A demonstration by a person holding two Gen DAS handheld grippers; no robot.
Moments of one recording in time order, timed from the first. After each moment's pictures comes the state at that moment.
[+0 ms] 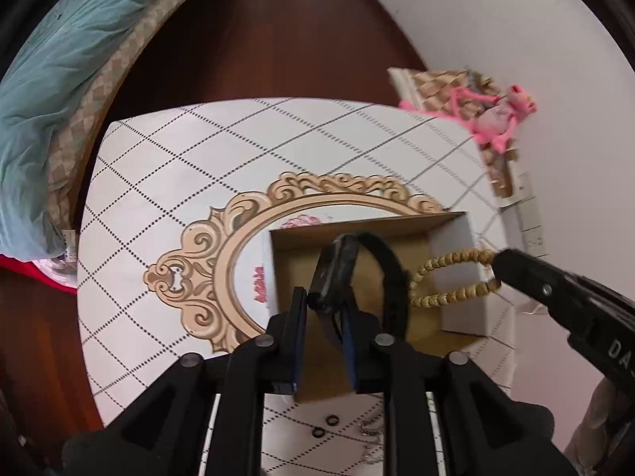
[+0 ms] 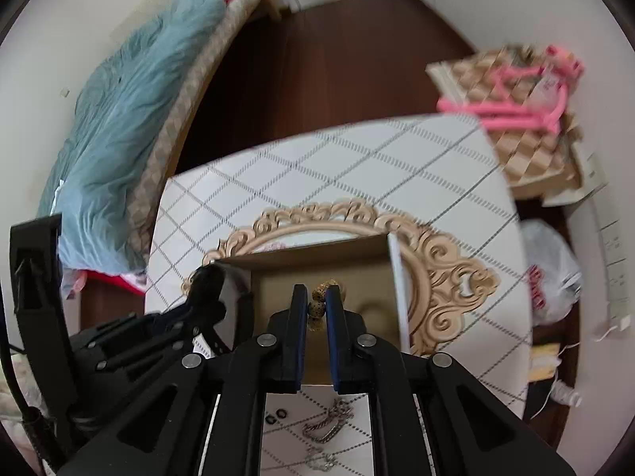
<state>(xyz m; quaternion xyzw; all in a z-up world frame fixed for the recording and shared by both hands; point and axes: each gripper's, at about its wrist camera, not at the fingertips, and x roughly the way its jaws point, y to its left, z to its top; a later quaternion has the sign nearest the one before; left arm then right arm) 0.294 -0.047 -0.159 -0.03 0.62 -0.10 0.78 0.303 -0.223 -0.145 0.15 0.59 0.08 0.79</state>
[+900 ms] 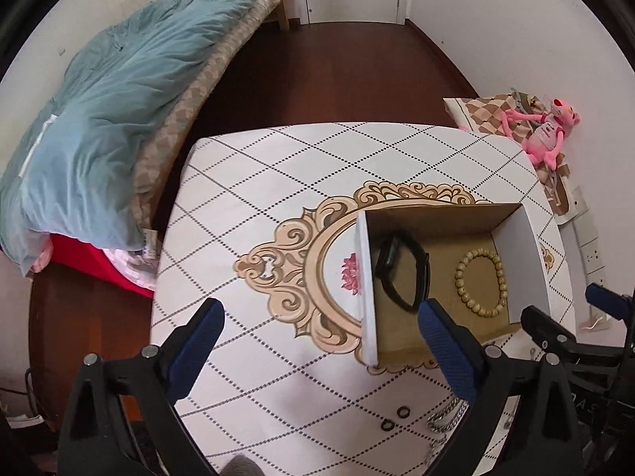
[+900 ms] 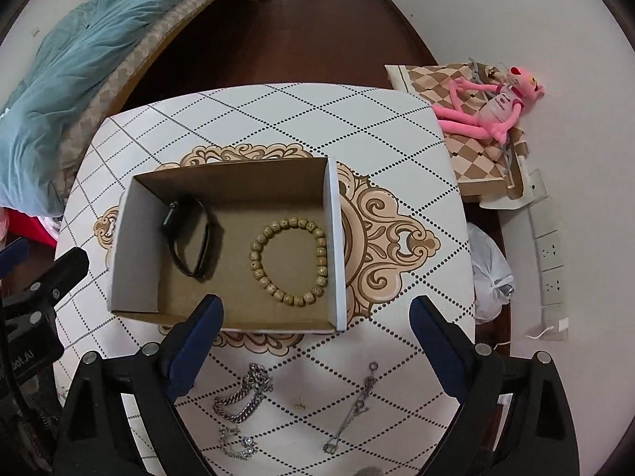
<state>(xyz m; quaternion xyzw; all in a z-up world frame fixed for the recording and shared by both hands) 0.237 -0.018 -0.139 0.04 0.54 0.01 0.84 0.246 -0.208 -0.178 0.00 0.58 -0.01 0.81</state>
